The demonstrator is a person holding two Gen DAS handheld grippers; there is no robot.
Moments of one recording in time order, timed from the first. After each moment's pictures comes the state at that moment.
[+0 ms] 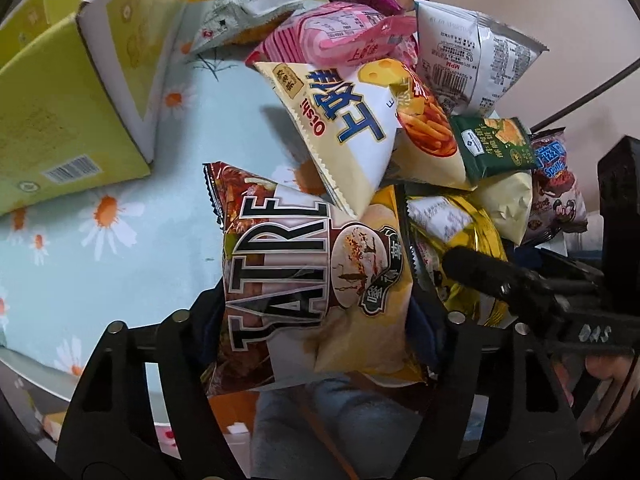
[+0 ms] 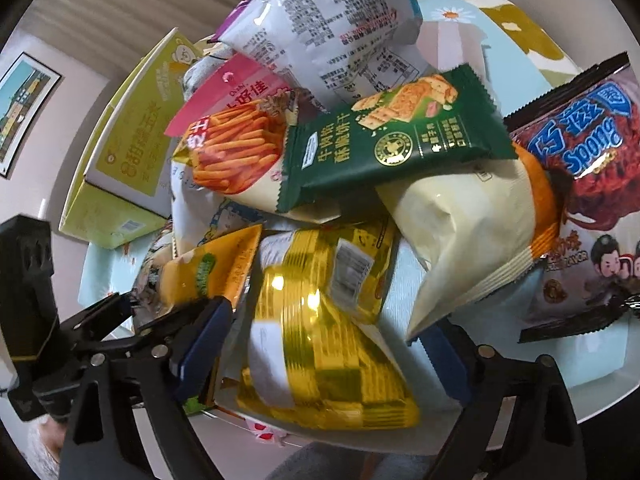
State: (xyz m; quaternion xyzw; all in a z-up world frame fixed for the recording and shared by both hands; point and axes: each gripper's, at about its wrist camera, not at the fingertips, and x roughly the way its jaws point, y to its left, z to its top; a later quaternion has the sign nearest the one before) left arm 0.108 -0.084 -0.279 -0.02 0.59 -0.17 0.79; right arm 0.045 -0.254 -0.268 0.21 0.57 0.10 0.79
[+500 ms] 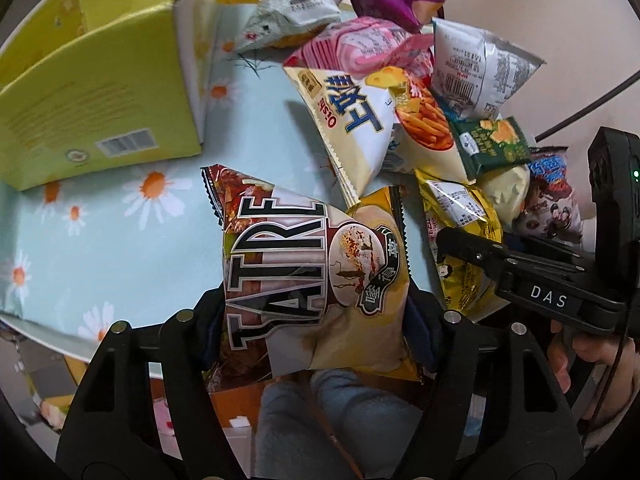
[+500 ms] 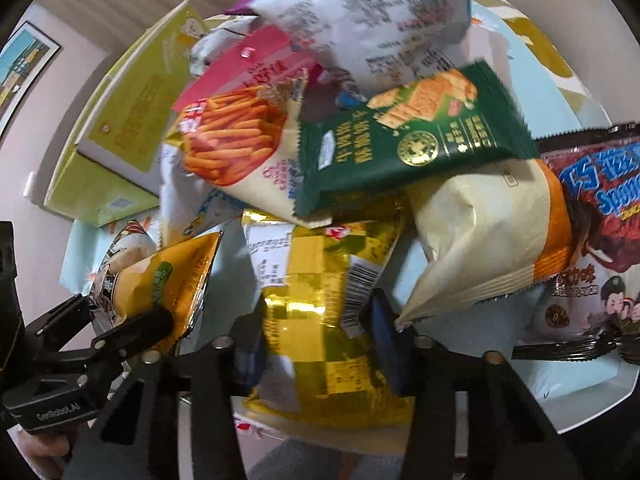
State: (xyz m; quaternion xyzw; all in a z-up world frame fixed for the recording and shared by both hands) left arm 0.088 -0.052 -0.251 -0.03 0.59 -0.14 0.80; right arm 0.063 -0.208 -0.273 0.15 0.59 0.10 0.79
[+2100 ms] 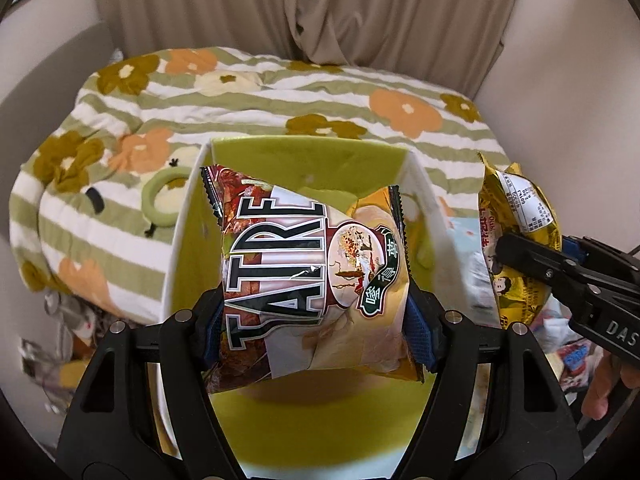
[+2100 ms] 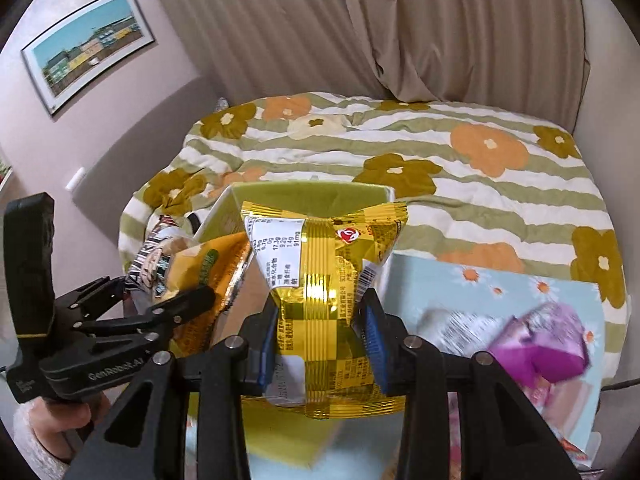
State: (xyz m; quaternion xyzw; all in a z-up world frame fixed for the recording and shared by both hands) left arm 0.300 0.123 -0.117 -0.03 0.47 -0.06 0.88; right arm 0.244 -0.039 -0.084 0.06 0.44 0.20 0.87
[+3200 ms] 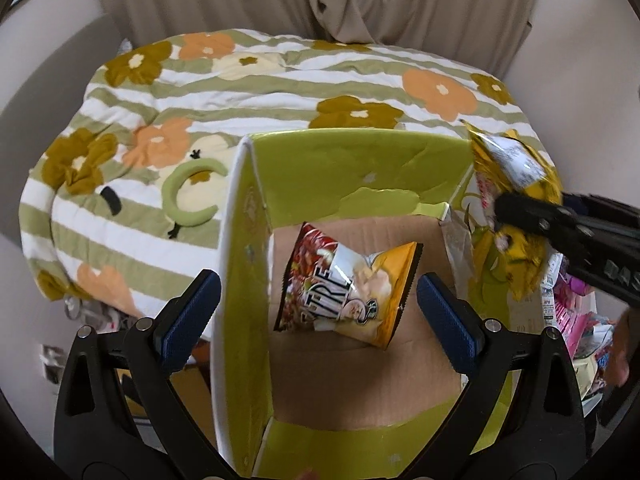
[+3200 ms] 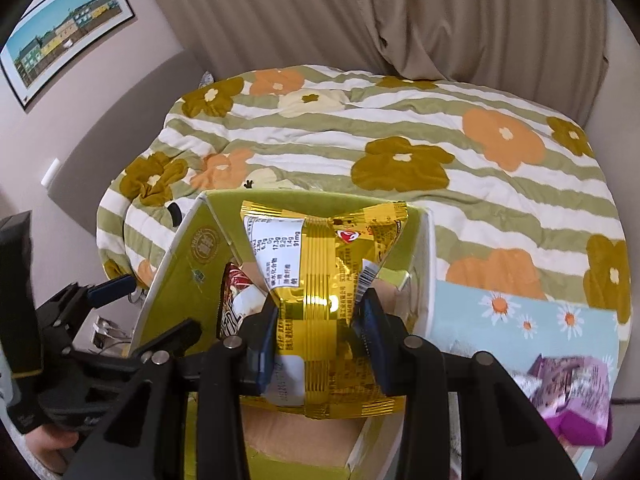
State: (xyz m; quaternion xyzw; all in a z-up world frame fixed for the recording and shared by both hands) left arm 0.341 0.165 -0.147 -0.01 0.50 -0.02 0.86; right arm 0.328 0.008 -0.117 0.03 0.49 0.19 0.85
